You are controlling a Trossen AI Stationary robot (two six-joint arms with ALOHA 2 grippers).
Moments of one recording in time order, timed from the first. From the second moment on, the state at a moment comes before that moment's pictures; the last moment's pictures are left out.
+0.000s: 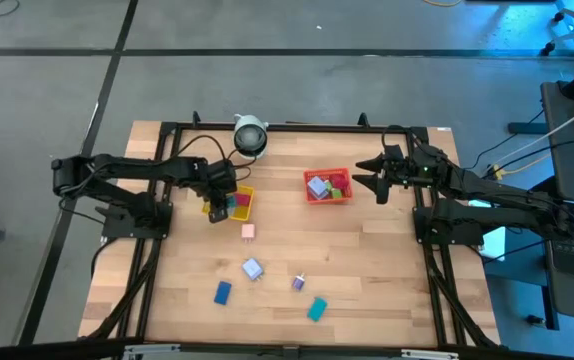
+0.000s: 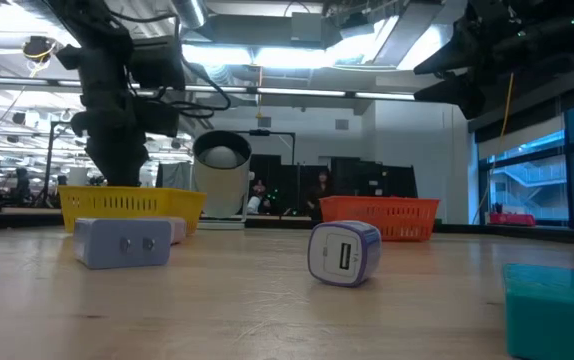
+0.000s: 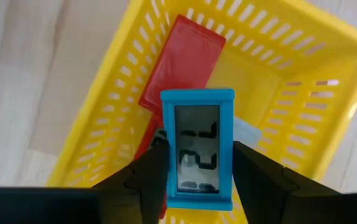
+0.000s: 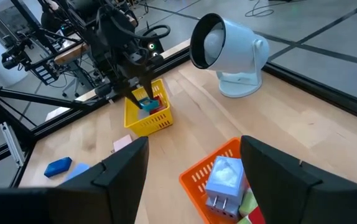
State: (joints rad) left arm 0.32 1.27 0.65 -0.62 0.07 -0.02; right arm -0.35 0.67 0.47 -0.07 -0.15 0.35
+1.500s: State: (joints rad) left arm 0.56 1.27 0.65 -0.61 0.13 0.15; right arm -0.35 0.67 0.47 -0.08 -0.18 0.33
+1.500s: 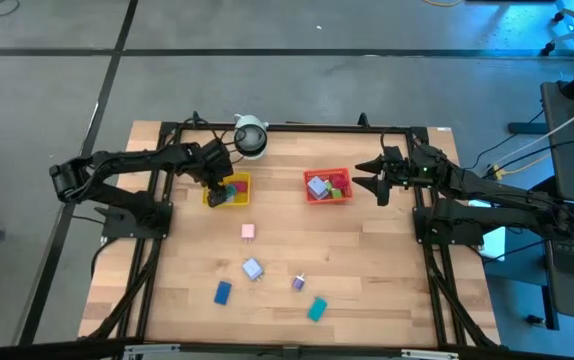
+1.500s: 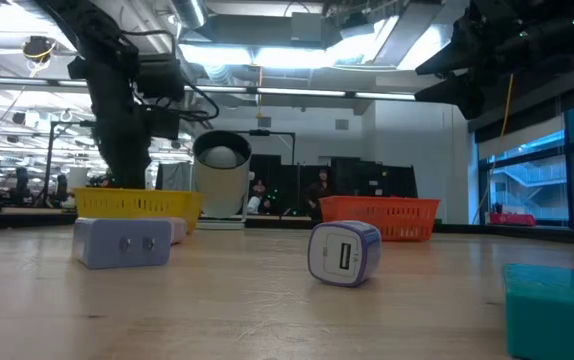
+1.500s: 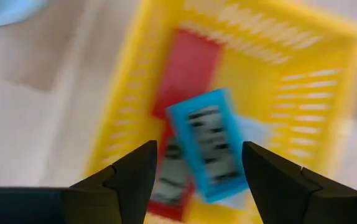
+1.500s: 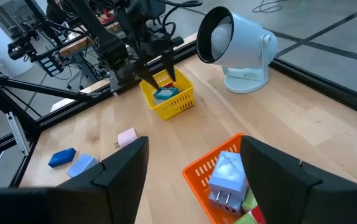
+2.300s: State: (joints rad) left arm 0.43 0.72 0.64 -0.27 0.30 -0.04; right arm -0.27 1.01 0.72 -0.13 -0.15 0.14
